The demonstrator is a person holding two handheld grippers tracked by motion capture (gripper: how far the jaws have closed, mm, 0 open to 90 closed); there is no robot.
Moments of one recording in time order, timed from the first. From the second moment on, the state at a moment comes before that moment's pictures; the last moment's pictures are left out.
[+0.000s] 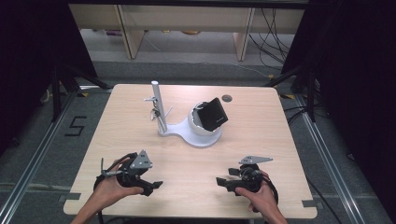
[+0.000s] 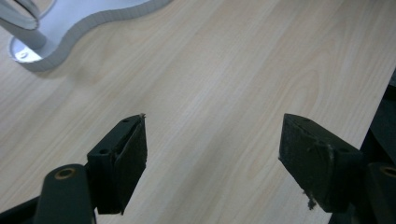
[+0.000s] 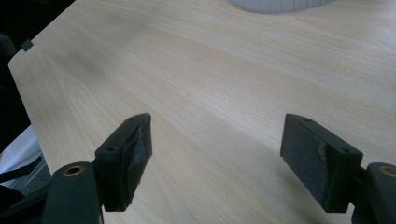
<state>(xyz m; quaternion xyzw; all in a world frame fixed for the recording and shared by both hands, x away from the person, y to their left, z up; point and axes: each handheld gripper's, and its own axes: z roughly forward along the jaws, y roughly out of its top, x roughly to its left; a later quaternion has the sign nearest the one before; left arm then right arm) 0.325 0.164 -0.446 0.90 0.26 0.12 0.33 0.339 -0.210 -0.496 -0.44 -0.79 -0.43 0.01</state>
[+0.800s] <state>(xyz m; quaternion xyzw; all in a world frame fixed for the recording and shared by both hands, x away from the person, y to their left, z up) 0.280 0.173 -0.499 0.87 0.29 0.14 0.36 0.336 -0.202 -0.494 -0.43 -0.79 -0.44 0.02</state>
